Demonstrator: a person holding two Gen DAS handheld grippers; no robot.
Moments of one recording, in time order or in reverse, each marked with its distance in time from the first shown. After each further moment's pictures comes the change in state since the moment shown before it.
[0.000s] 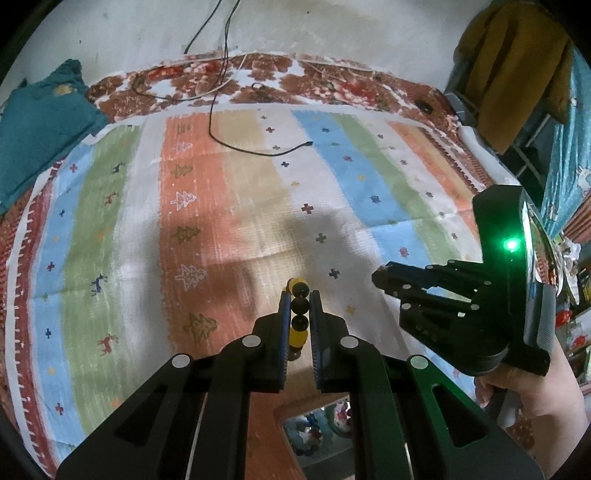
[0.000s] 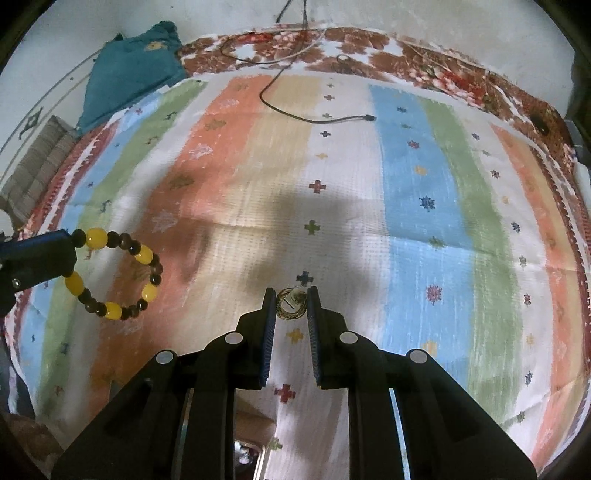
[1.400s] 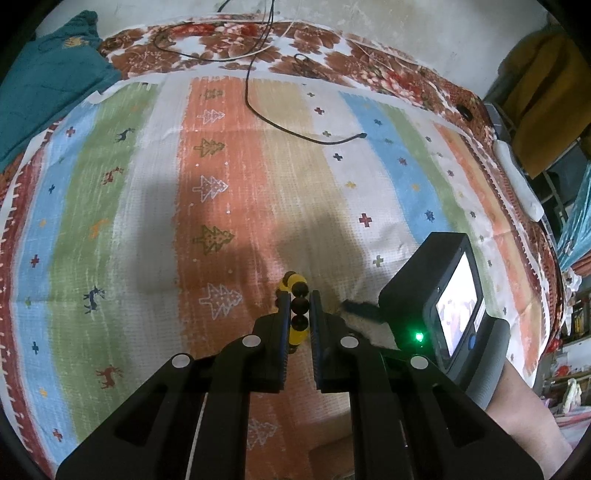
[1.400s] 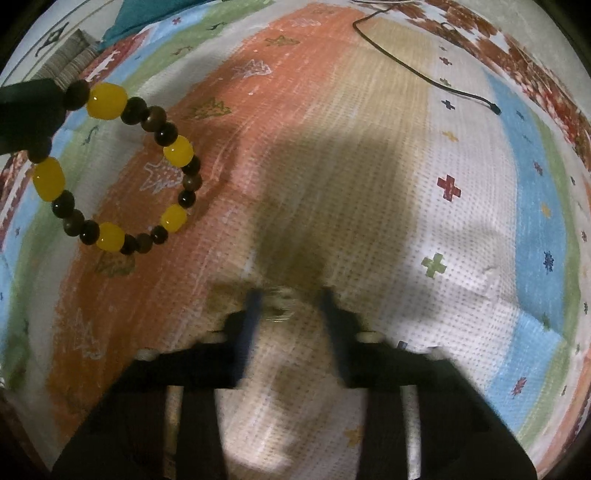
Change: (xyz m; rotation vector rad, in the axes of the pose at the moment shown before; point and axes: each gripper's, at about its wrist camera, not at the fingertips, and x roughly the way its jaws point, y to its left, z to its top) left arm 0.066 0.070 0.041 -0.126 0.107 -0.001; right arm 0.125 0.054 0.033 -0.230 0.200 0.083
